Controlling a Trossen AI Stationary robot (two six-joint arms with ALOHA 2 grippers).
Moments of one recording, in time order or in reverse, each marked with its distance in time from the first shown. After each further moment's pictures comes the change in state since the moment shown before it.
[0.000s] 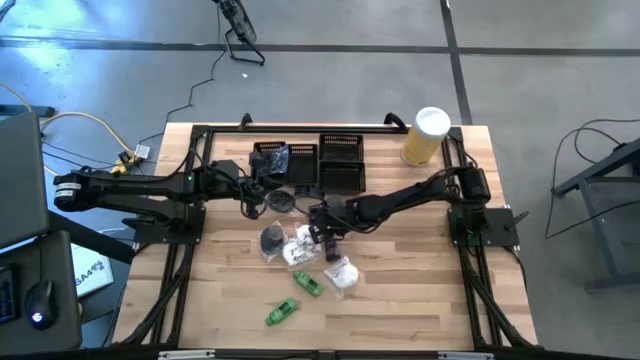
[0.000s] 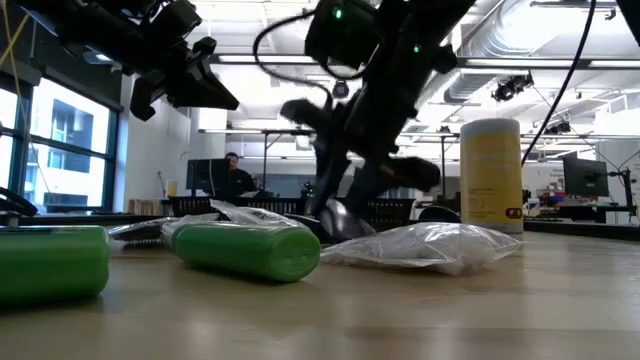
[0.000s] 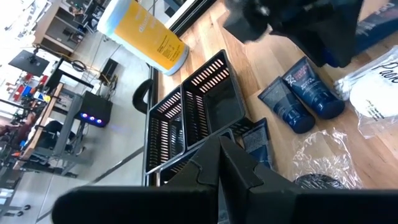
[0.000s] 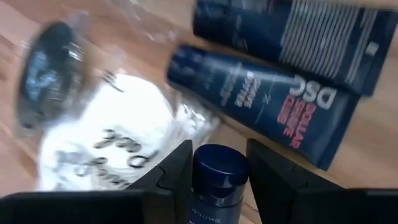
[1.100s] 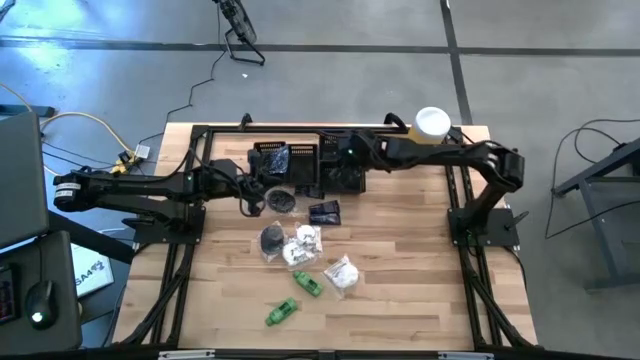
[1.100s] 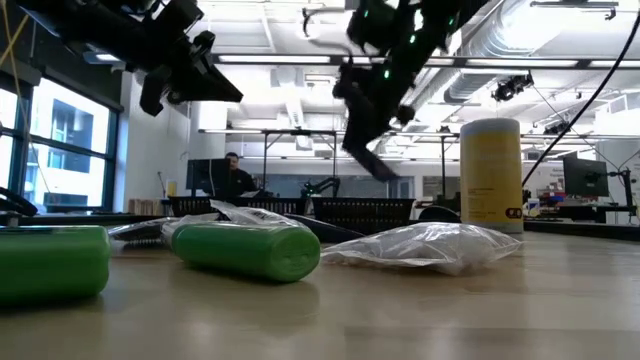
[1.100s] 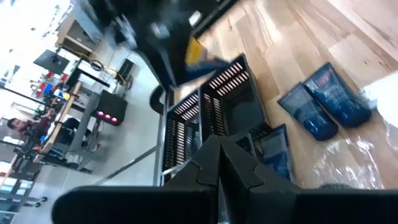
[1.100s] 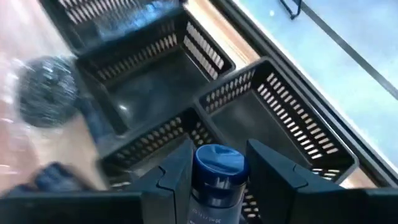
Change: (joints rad) left arm 0.000 -0.005 -0.001 0.061 -0.040 -0.007; right arm -0.386 -0.251 0.000 -0.053 0.108 -0.976
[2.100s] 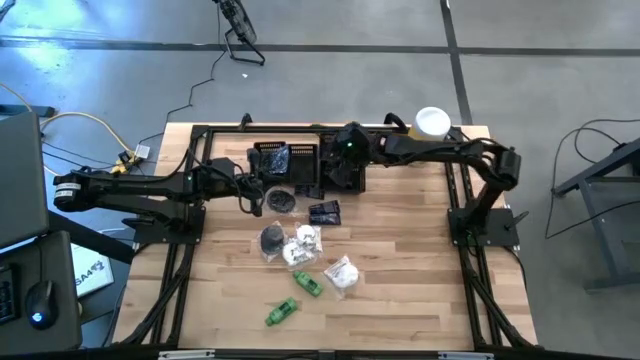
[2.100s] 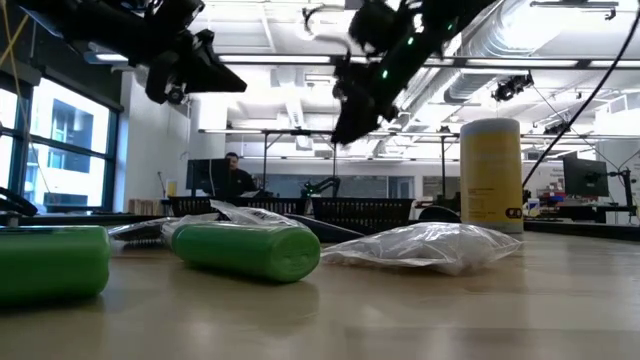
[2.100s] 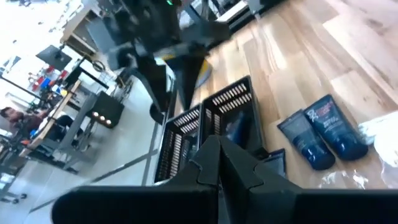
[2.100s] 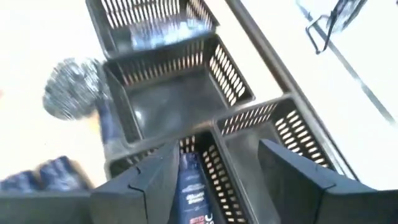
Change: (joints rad) left arm 0.001 0.000 0.000 0.062 0.026 -0.107; right arm -0.038 -0.008 0.000 0.084 -0.133 -0.206
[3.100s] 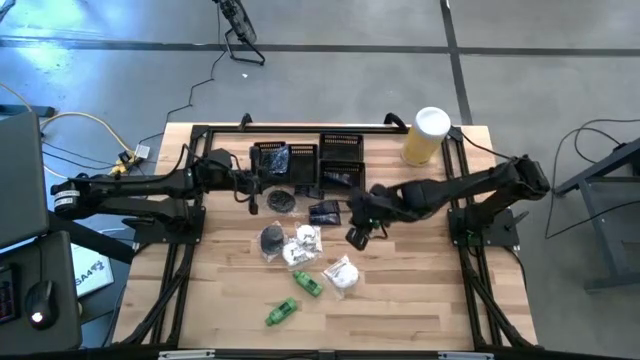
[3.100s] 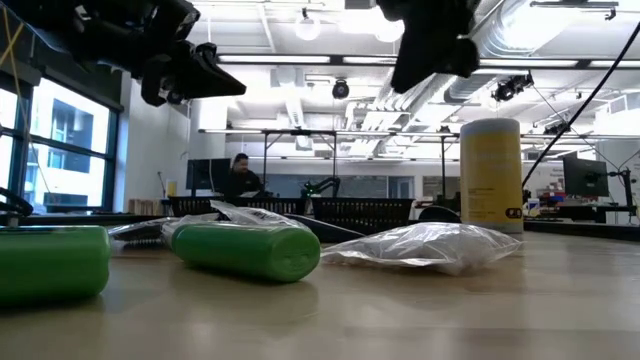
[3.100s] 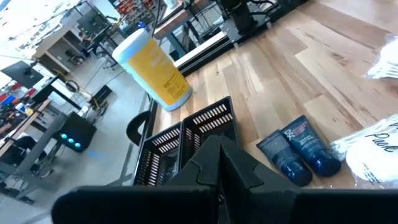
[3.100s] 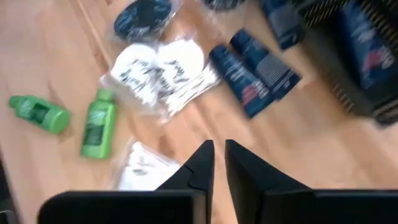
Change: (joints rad) left arm 0.150 0.000 -0.053 0.078 0.303 -0.026; right arm 0.524 -0.170 0.000 -0.420 0.059 0.750
